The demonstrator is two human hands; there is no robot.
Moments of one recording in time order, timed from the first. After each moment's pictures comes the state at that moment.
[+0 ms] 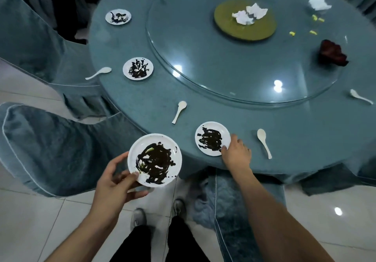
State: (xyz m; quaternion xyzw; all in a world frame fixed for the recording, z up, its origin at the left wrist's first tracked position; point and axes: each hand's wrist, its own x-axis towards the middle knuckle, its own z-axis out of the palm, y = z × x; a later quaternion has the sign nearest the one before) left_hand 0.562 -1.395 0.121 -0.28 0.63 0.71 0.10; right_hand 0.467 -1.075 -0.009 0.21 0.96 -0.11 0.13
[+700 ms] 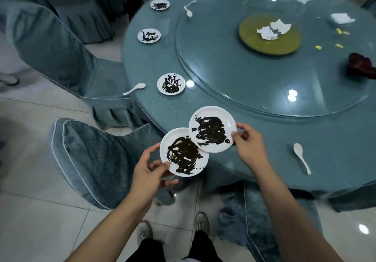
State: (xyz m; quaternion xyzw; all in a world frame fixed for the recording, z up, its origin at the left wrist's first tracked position) left_hand 0.500 -1.465 0.128 -0.26 0.61 0.74 0.12; right_hand 0.425 -1.199 0.095 0.17 0.79 -0.58 -0.02
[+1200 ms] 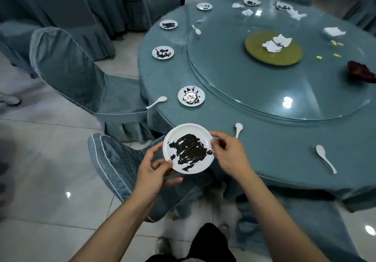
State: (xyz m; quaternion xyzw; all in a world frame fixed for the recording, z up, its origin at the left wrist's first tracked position) left_hand 0.474 -1.591 0.145 -0.20 0.59 0.77 0.13; right_hand 0.434 -1.374 0.120 0.10 0.87 -0.49 0.00
